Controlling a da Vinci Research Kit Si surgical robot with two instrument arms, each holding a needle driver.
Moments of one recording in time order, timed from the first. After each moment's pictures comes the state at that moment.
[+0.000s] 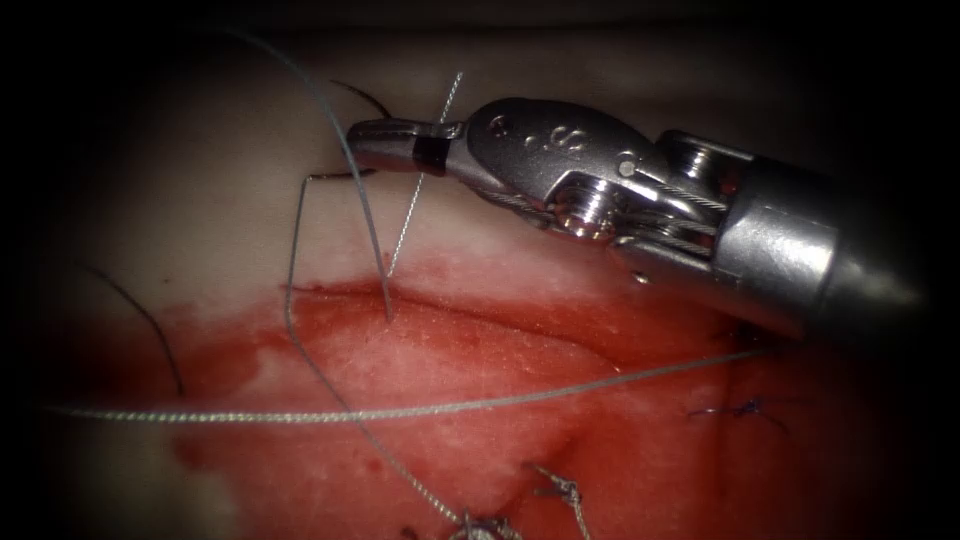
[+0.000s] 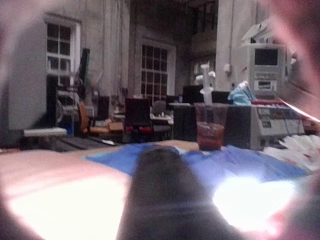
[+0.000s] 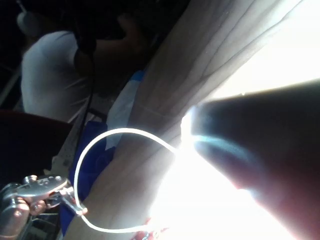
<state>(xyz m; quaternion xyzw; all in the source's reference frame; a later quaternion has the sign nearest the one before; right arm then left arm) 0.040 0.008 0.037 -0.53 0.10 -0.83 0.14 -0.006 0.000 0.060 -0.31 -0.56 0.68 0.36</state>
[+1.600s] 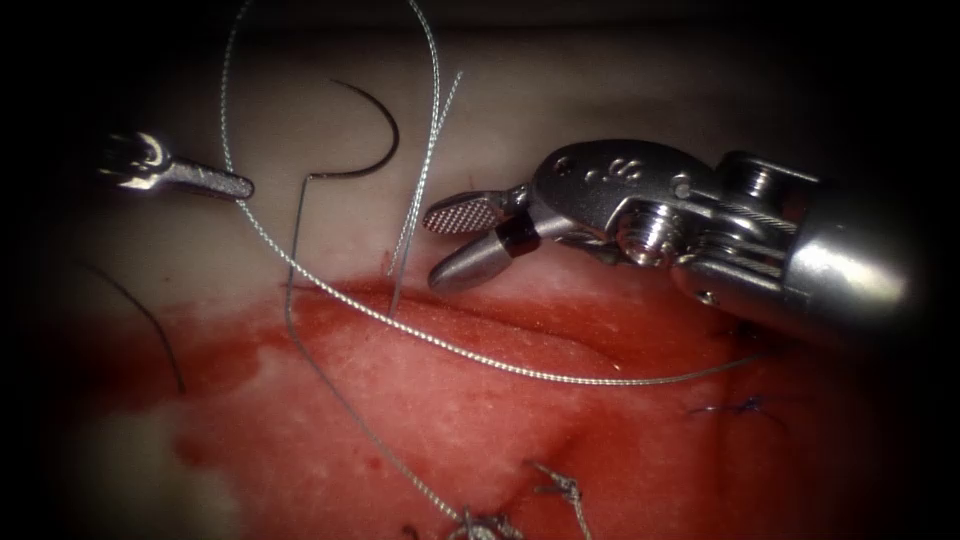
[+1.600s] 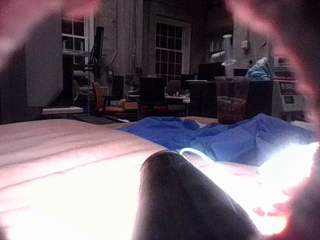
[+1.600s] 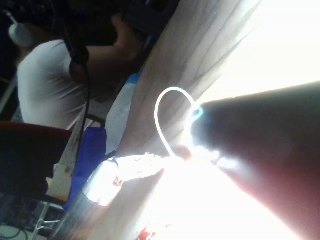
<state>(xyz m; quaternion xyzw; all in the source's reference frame) 0.035 0.005 0.039 -0.42 0.36 -0.83 0.08 -0.010 0.000 0.082 -0.26 -0.37 0.63 0.62</state>
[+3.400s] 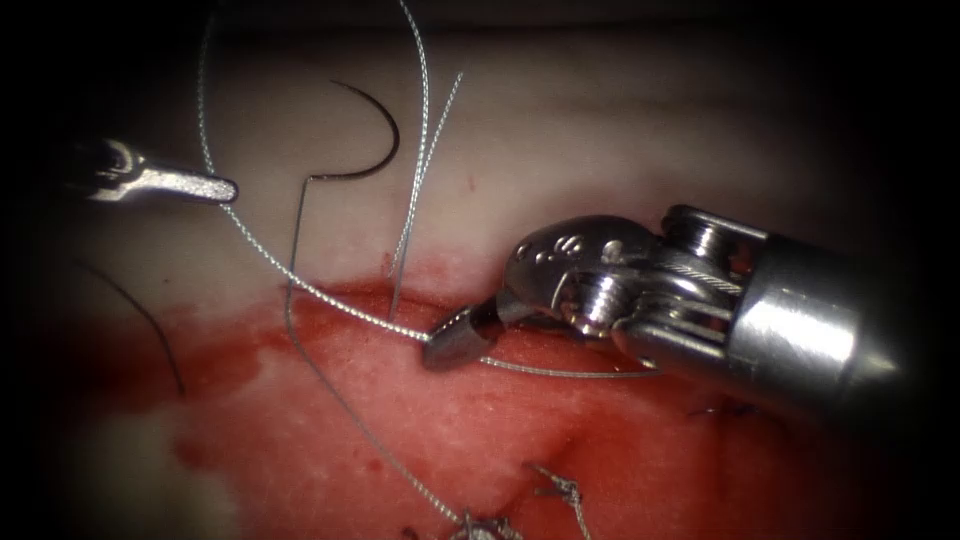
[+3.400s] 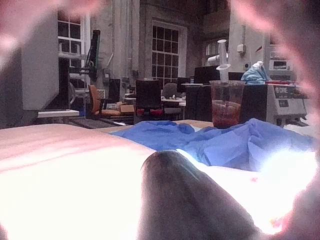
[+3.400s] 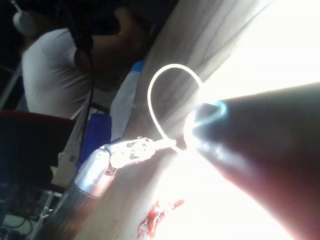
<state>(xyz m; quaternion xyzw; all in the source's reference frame) 0.037 0.002 0.039 -0.30 0.40 -0.86 0.11 -0.011 0.000 0.077 -0.32 -0.38 0.62 0.61</state>
